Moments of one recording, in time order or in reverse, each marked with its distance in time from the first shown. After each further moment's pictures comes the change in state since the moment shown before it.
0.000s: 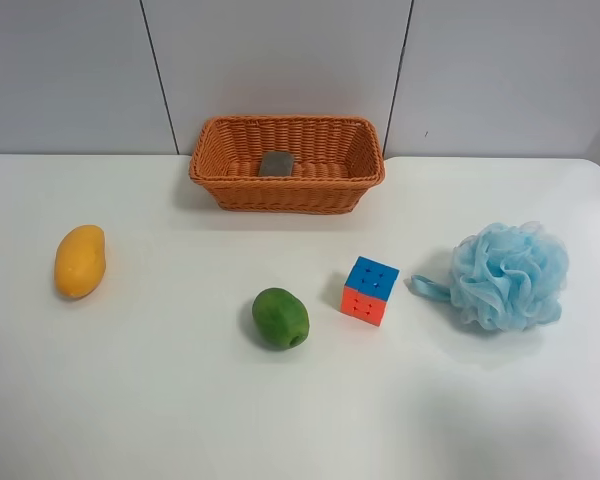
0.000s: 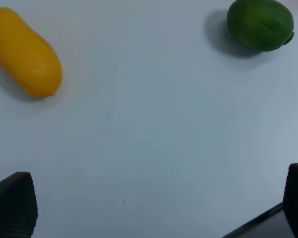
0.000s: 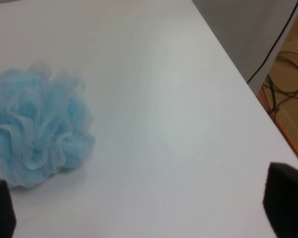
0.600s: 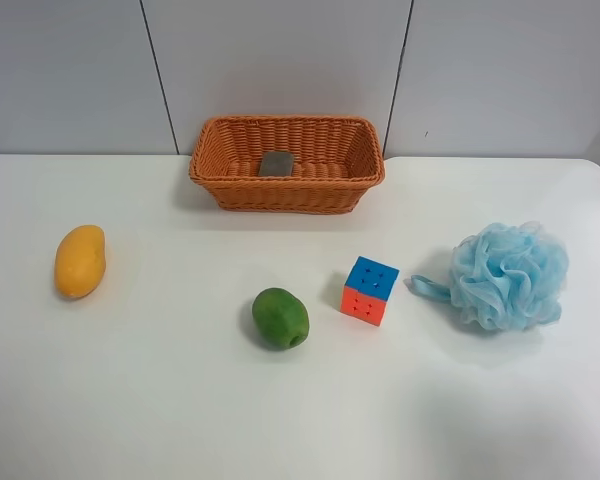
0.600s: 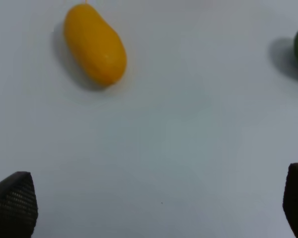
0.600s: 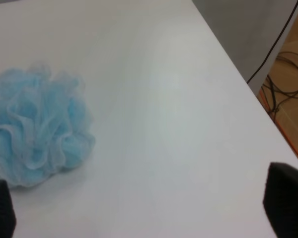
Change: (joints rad) left arm 0.283 -0.486 0.292 -0.027 -0.059 0.094; right arm 0.000 0.000 0.000 0.000 0.000 0.000
